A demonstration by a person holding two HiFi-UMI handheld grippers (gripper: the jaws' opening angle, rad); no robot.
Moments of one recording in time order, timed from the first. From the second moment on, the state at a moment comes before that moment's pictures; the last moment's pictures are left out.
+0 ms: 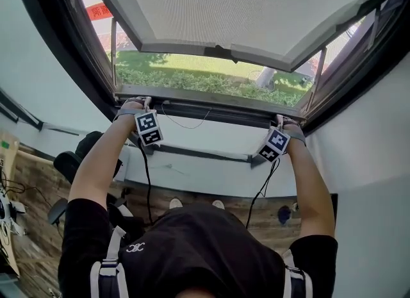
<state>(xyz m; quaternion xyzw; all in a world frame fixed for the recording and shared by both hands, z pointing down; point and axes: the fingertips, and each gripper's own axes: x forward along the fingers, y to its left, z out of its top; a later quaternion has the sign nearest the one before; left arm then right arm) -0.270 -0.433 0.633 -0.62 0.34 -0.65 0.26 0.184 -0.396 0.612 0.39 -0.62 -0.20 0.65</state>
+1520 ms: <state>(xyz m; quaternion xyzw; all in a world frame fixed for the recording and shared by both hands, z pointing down) -0.271 -0.432 0.690 -0.61 0.35 -0.67 0.22 0.184 -0.395 0.680 0.37 -0.60 -0.16 0.69</state>
